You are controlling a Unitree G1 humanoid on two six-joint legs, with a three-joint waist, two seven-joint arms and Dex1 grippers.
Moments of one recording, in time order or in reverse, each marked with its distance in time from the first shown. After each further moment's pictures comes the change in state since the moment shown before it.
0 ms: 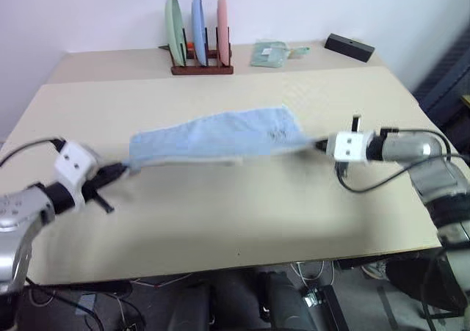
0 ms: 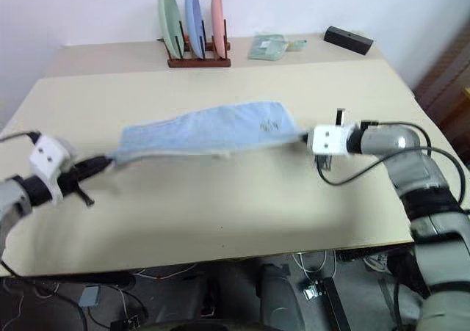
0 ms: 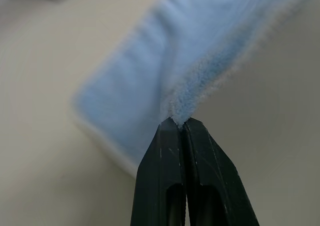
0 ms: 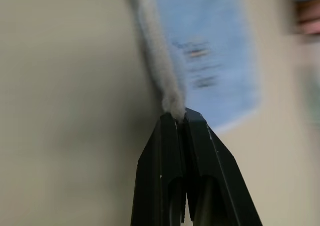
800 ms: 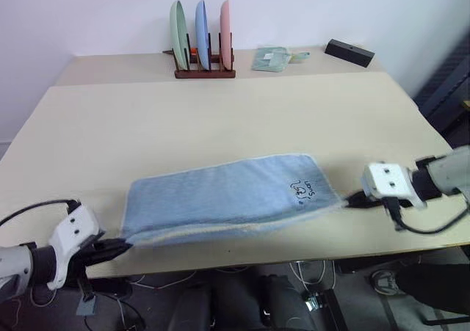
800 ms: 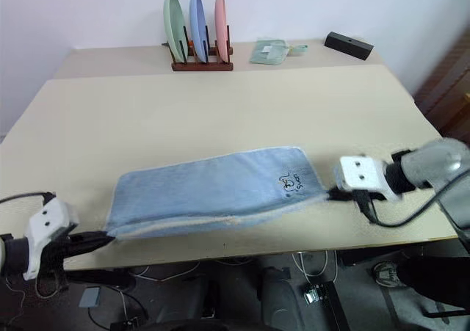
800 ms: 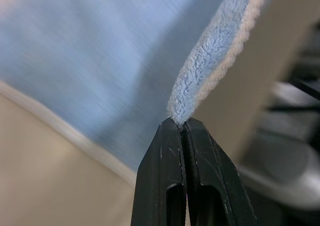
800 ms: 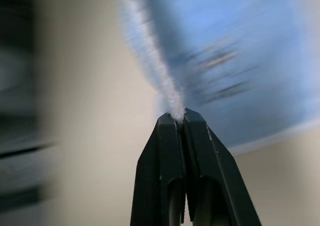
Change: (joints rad) left arm 0.196 0.054 0.159 -0.121 -0.060 0.112 -0.173; right arm 0.070 -0.130 -0.143 -0.381 0.190 0.405 0.282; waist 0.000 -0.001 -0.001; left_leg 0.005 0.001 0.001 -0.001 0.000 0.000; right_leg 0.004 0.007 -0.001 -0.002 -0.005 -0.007
